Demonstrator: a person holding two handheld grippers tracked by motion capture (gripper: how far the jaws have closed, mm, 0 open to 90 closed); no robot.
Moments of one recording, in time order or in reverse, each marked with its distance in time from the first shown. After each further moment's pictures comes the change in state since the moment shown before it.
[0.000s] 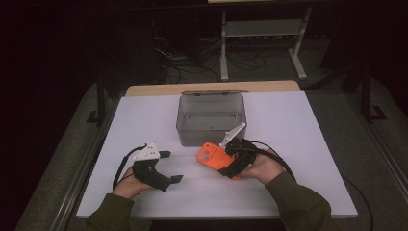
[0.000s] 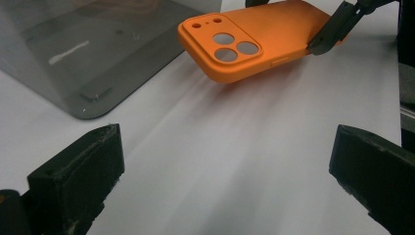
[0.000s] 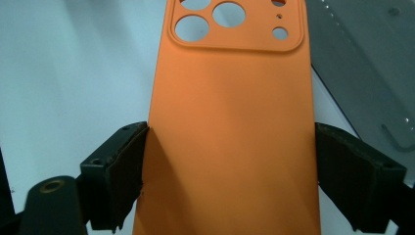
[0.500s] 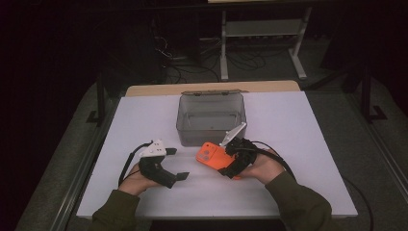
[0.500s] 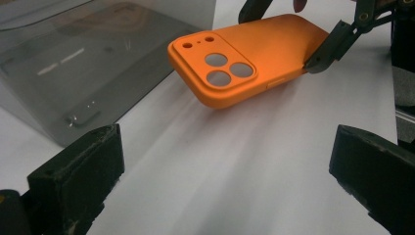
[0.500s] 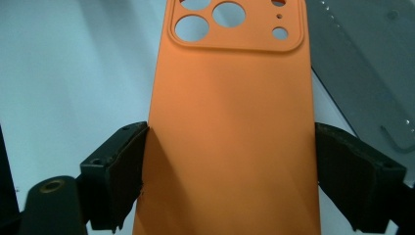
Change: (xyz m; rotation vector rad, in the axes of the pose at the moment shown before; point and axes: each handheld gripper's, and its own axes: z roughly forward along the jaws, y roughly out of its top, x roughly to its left) left arm -0.002 0.015 0.012 -0.011 -0.018 0.012; right arm 0.001 0.000 -0.002 -0.006 0.004 0.005
